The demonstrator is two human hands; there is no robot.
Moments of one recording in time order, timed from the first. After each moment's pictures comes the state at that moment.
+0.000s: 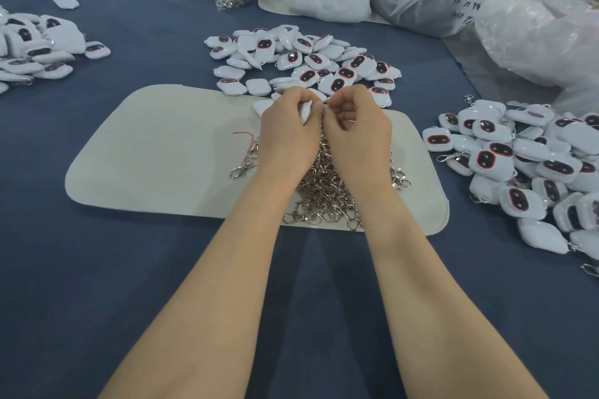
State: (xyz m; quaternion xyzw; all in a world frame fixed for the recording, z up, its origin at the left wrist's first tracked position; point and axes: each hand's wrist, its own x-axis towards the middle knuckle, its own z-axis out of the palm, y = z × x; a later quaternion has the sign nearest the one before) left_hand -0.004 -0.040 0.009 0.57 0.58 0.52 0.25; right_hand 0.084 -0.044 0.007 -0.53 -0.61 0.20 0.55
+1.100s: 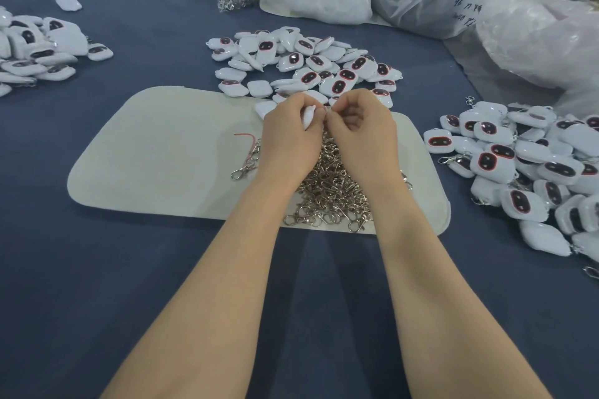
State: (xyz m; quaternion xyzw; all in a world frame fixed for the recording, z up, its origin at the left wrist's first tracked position) left_hand -0.007 -0.037 0.004 0.60 0.57 0.51 0.23; right_hand 0.095 -0.039 0.007 -0.53 -0.62 0.24 0.53
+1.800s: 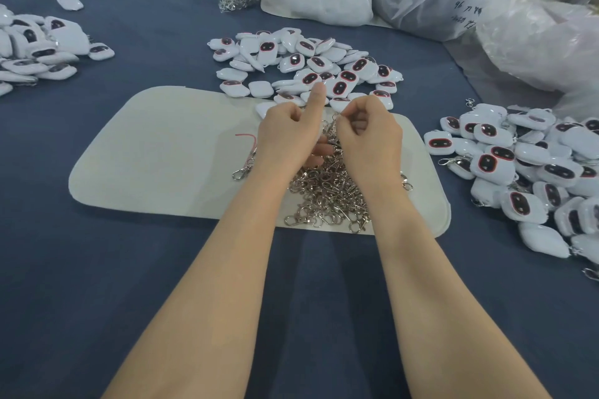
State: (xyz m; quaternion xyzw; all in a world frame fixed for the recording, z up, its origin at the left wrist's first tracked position) left_hand -0.008 -0.040 0.013 0.45 0.55 0.54 0.44; right_hand 0.098 -0.035 -0.003 -0.58 -0.60 0.18 0.53
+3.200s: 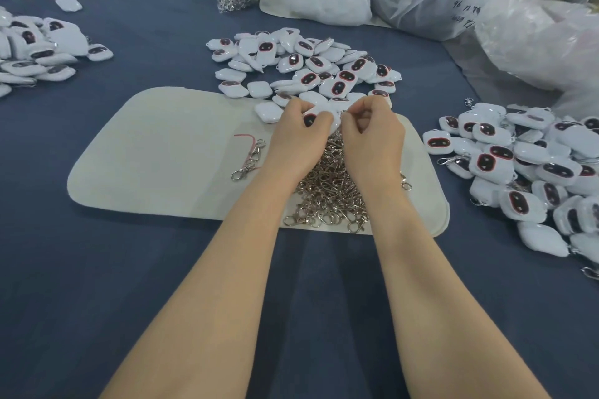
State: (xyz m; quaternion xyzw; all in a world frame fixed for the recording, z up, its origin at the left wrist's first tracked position) left_hand 0.001 -0.039 0.006 0.51 0.54 0.49 0.45; right_hand 0.100 -0.033 -0.002 -0.60 -0.58 0.15 0.52
